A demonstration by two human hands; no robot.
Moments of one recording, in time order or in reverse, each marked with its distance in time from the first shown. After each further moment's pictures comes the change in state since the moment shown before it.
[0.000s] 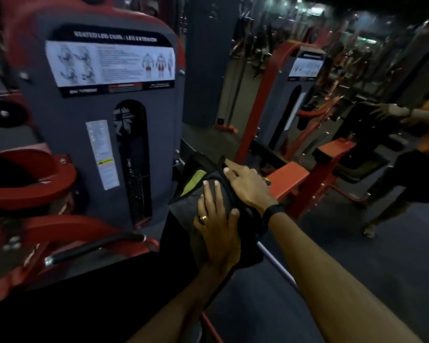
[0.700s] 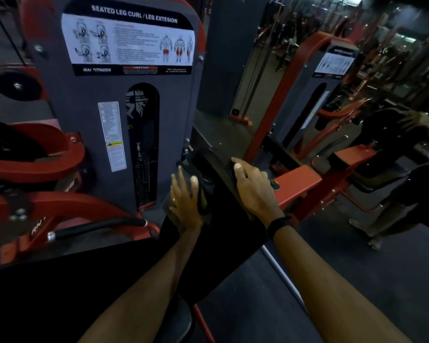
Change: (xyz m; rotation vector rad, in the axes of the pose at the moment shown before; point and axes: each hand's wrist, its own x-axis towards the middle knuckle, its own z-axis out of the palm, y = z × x) left_hand 0.079 -0.081 0.003 -0.314 0.190 -0.447; right_hand 0.002 0.001 0.007 0.117 0.046 0.004
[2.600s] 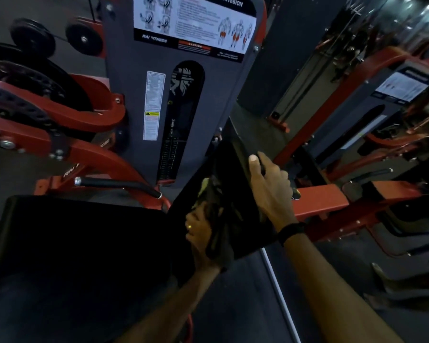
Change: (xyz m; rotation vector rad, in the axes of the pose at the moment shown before) left_hand -0.076 -0.047 0.042 0.381 0.096 -0.284; right_hand -0.011 -0.009 -0.007 -0.114 -0.080 -0.077
